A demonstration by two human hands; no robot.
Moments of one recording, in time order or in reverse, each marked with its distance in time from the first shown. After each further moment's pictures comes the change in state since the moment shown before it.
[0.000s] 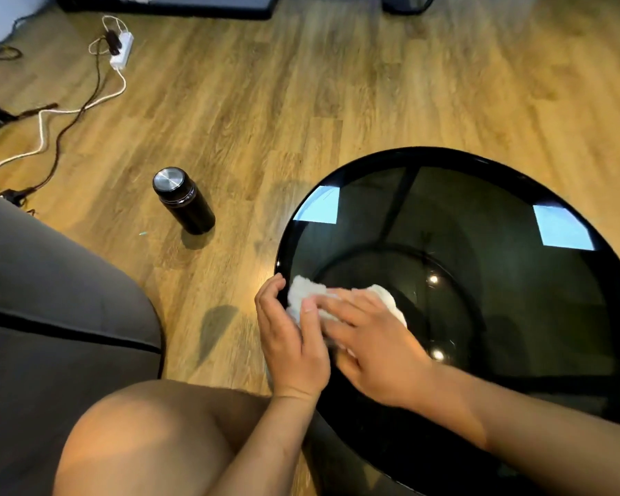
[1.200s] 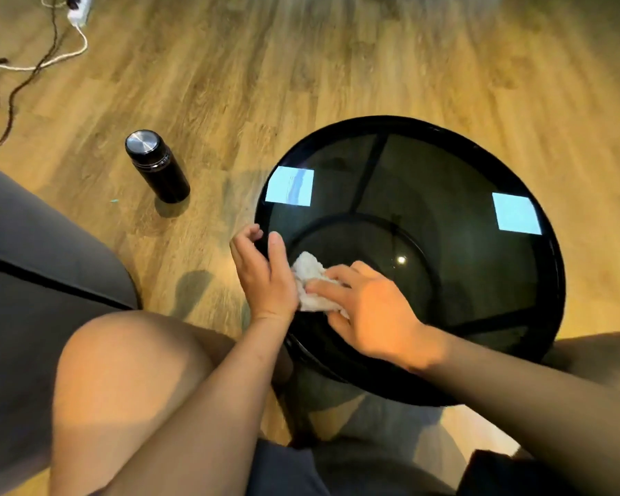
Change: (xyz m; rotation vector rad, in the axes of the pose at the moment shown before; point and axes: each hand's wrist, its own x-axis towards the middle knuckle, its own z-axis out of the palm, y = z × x) left_hand 0.004 0.012 -0.006 -0.099 0.052 -0.168; right_hand -0.044 -0.018 -0.009 -0.138 0.028 0.061
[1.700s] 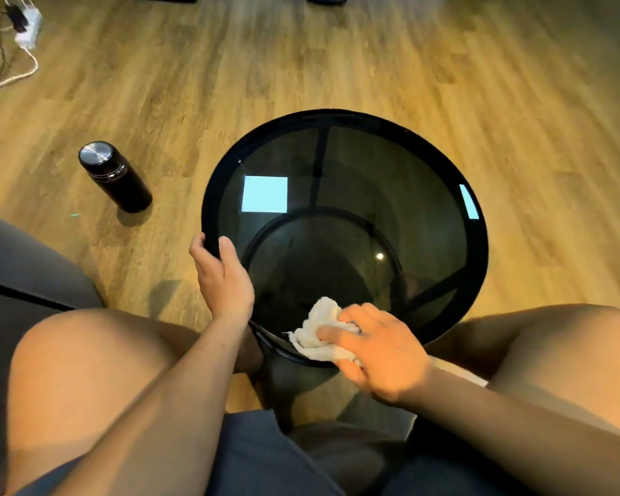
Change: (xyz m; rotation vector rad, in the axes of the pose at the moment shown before) left_hand -0.038 0.001 0.000 0.123 -0.054 -0.213; right_hand -0.132 -0.003 -0.011 -0.030 -0.096 0.080
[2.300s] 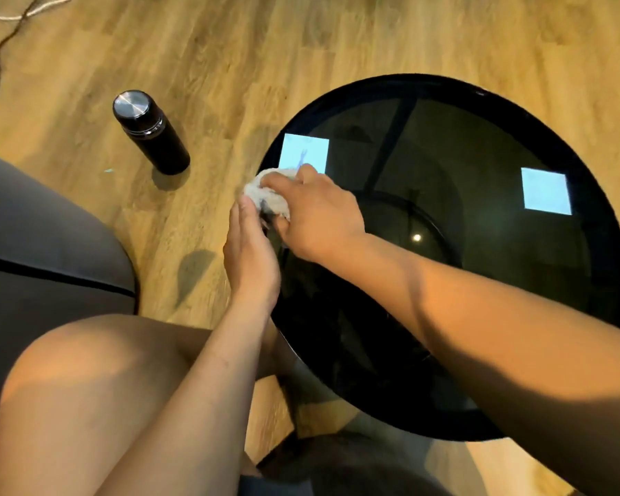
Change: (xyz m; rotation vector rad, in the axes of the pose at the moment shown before) left_hand 0.070 0.018 0.004 -0.267 -0.064 -0.199; right_hand 0.272 -0.012 -0.007 0.095 0.078 0.166
